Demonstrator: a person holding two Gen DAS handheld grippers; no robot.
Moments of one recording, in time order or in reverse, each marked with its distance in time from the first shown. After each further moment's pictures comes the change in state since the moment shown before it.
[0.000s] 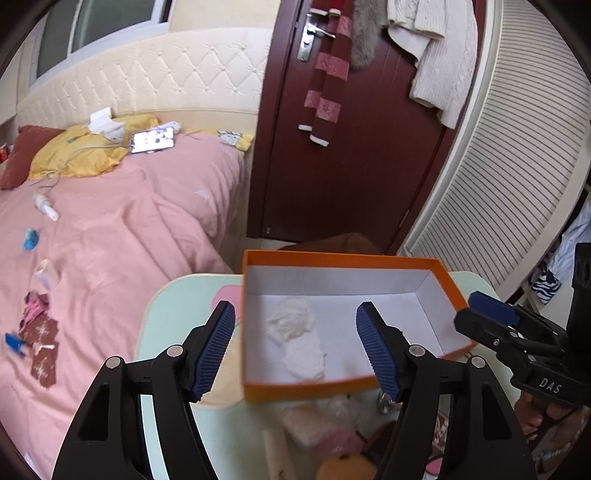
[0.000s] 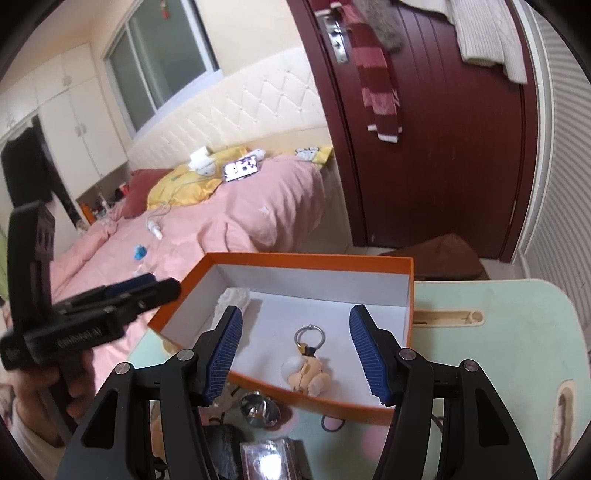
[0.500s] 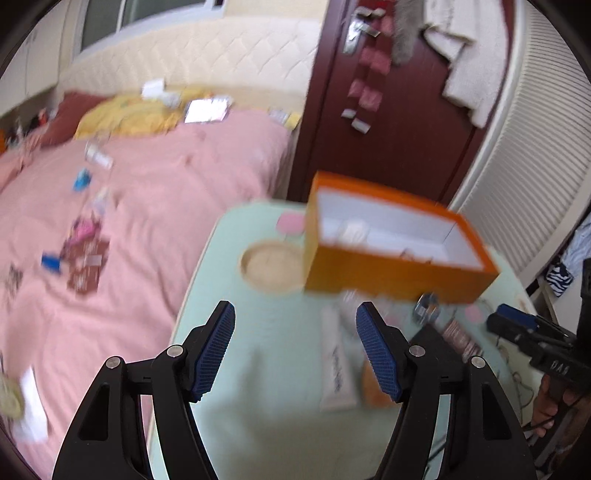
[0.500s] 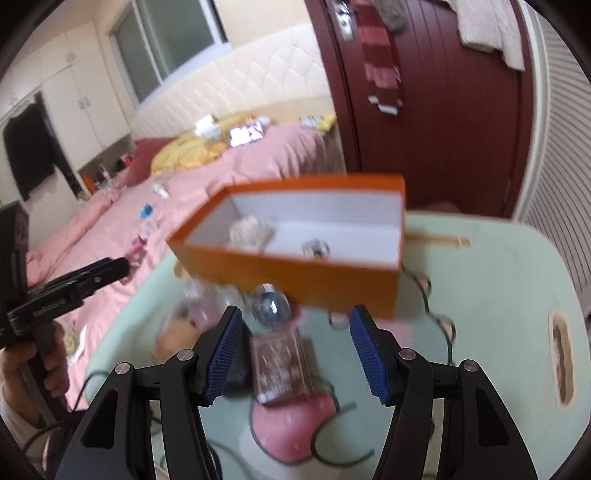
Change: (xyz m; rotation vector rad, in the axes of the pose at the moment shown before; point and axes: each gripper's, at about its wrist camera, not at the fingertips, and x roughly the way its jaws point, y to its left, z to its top) left arm -0.044 0.032 -0.087 -0.121 0.075 0.117; right arm -0.027 0.003 -0.067 0.029 0.141 -0.025
